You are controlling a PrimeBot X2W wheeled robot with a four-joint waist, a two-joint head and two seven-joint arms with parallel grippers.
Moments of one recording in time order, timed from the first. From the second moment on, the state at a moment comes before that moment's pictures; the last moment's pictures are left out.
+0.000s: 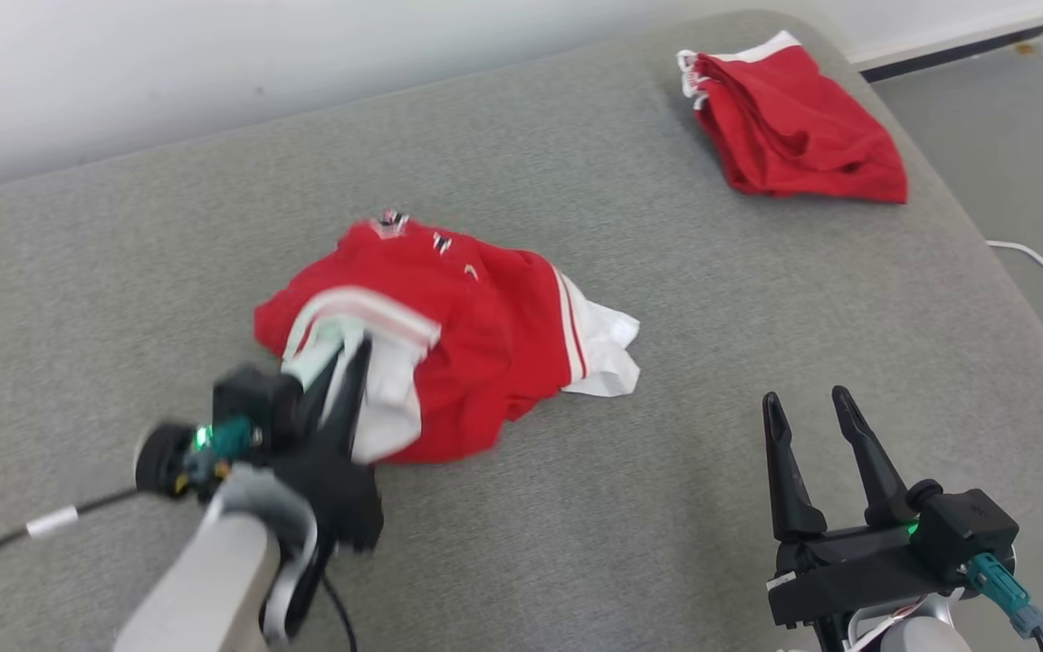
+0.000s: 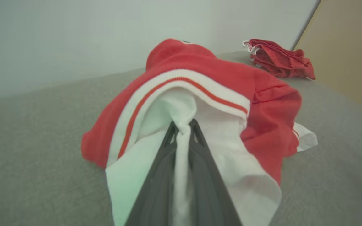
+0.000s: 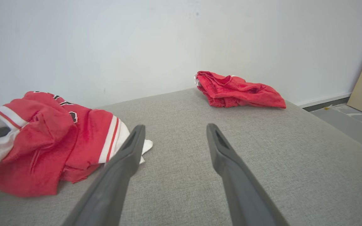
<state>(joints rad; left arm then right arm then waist) -0.56 0.29 -0.55 0.45 -0.55 0.01 -0.12 -0.14 -0.05 0.10 0.18 0.23 0.13 -0.26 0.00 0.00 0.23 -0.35</state>
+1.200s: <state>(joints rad) -0.16 0.34 -0.17 0.07 -0.39 0.06 -0.26 -0.06 -0.05 0.02 0.15 0.17 0.13 -0.23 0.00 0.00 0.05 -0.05</state>
